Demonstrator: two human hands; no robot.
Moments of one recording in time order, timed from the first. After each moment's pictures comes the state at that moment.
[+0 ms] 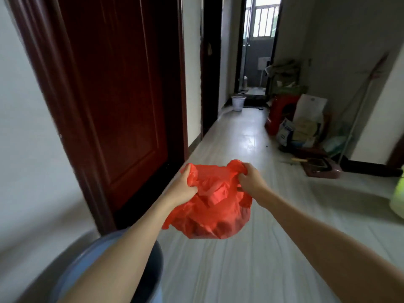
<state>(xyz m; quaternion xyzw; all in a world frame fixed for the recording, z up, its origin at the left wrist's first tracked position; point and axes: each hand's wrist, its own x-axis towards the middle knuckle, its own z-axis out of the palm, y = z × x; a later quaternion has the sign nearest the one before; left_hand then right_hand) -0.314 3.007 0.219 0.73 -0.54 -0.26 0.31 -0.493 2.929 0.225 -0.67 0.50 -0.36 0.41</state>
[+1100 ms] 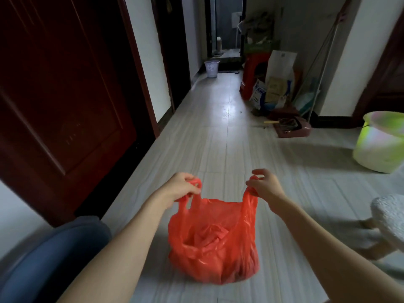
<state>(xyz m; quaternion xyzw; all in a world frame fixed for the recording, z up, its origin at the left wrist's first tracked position) -0.455 2.959 0.164 0.70 -0.48 -0.44 0.31 -0.671 2.908 0.132 -0.49 0.60 -0.38 0.50</state>
